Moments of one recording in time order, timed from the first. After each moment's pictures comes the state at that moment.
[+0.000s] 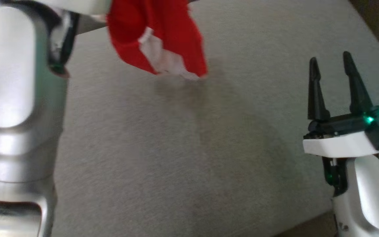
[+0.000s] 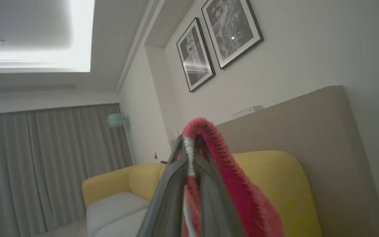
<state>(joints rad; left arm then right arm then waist) -1.00 0.17 -0.25 0.09 -0.15 -0.12 0.10 -0.25 -0.06 0.04 0.06 0.06 0.12 -0.26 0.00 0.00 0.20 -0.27</state>
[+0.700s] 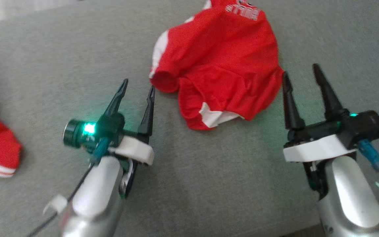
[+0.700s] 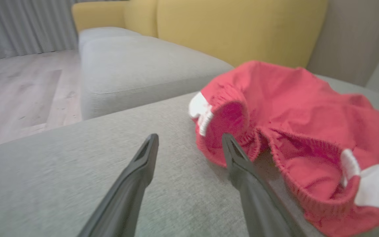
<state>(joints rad) -0.54 0.08 -0.41 0.62 -0.15 0.01 -0.25 -0.27 -0.05 0.10 0.17 0.04 0.12 -0.26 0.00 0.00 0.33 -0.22</state>
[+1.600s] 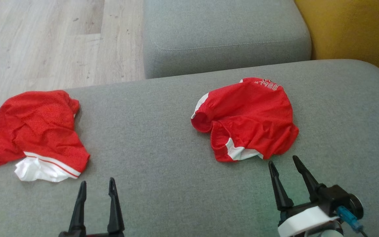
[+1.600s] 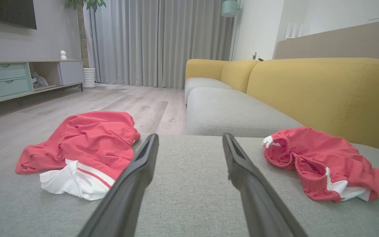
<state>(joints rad) 0.22 0.06 -0.20 0.01 -0.19 0.15 -0.25 0.05 -0.05 0.17 0.28 0.08 0.12 -0.26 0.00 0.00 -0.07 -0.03</state>
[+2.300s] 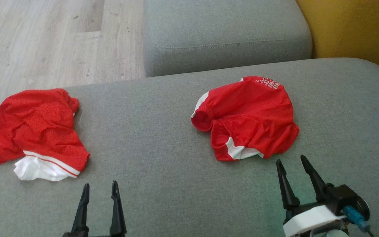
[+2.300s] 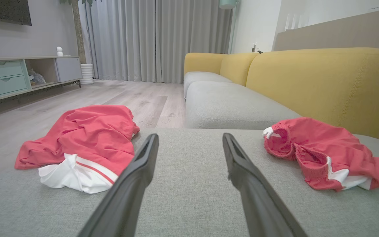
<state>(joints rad) 0.22 0.06 -0.20 0.04 -0.18 0.14 -0.25 0.05 -0.05 0.13 0.29 0.11 0.12 -0.26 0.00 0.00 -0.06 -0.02</state>
